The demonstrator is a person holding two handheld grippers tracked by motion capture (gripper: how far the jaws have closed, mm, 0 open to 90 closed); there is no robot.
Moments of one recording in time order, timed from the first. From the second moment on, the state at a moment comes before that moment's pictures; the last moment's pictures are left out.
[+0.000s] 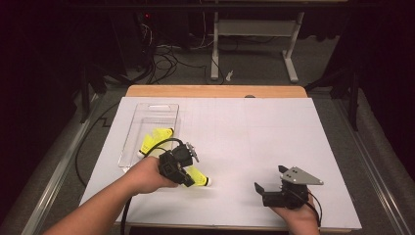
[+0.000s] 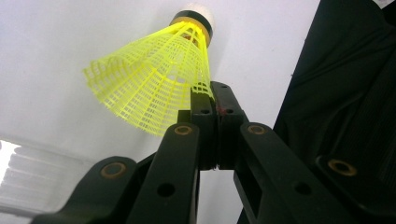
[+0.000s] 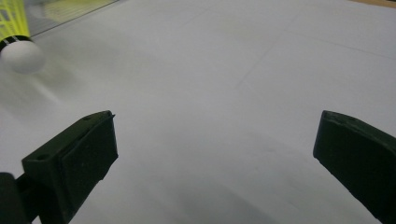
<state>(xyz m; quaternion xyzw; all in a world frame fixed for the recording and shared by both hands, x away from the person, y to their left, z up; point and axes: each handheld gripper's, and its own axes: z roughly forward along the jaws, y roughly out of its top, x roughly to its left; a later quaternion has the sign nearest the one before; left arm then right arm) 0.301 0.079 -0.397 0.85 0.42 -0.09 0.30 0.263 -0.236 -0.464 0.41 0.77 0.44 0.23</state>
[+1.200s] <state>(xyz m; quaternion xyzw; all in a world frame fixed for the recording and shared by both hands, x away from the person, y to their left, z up) 0.301 0.104 -0.355 0.84 0.42 -0.09 0.32 0.262 -0.250 -0.466 0.43 0.75 0.45 0.23</state>
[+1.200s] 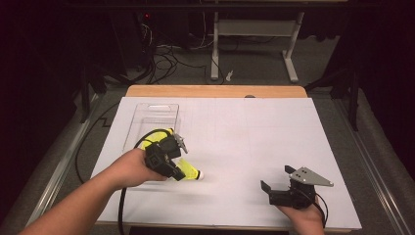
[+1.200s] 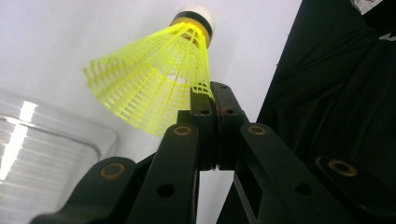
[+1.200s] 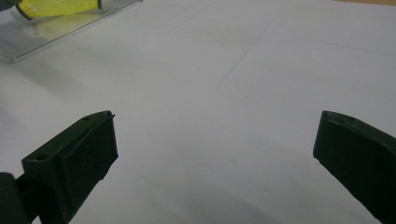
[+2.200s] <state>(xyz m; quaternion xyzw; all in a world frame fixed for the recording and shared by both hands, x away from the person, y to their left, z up) 0.336 0.179 -0.327 0.81 0.48 -0.05 0.33 0.263 -0.248 -0.468 0.43 0.75 0.45 0.22</state>
